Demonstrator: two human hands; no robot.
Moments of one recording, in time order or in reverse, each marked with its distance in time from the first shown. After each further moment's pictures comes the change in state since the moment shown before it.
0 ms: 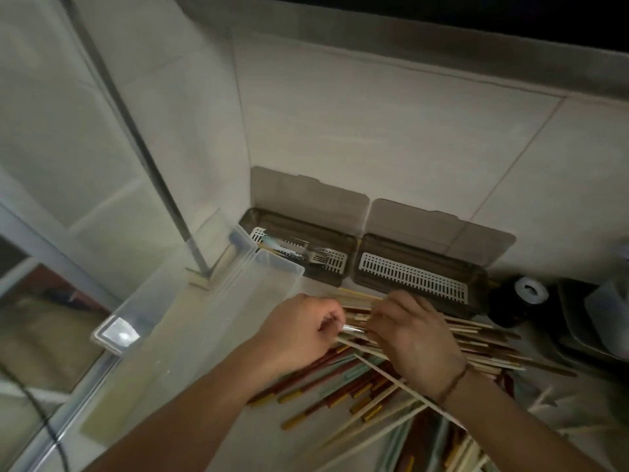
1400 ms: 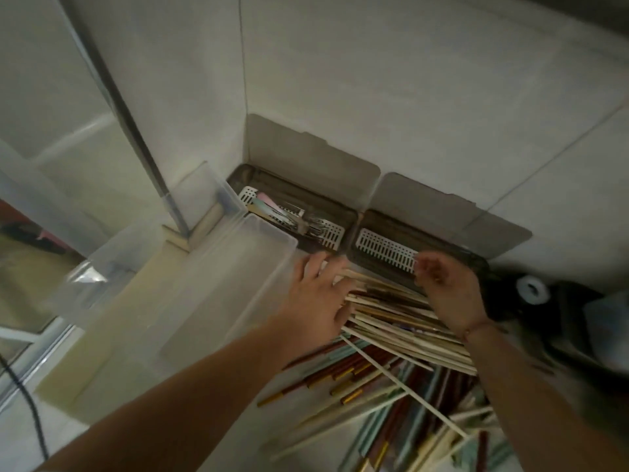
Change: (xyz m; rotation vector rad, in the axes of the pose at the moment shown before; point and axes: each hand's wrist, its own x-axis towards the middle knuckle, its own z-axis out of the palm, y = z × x) left_hand 0.045 -0.034 0.067 0.389 0.230 0.205; right_hand 0.020 0.093 0.048 0.727 0.078 0.762
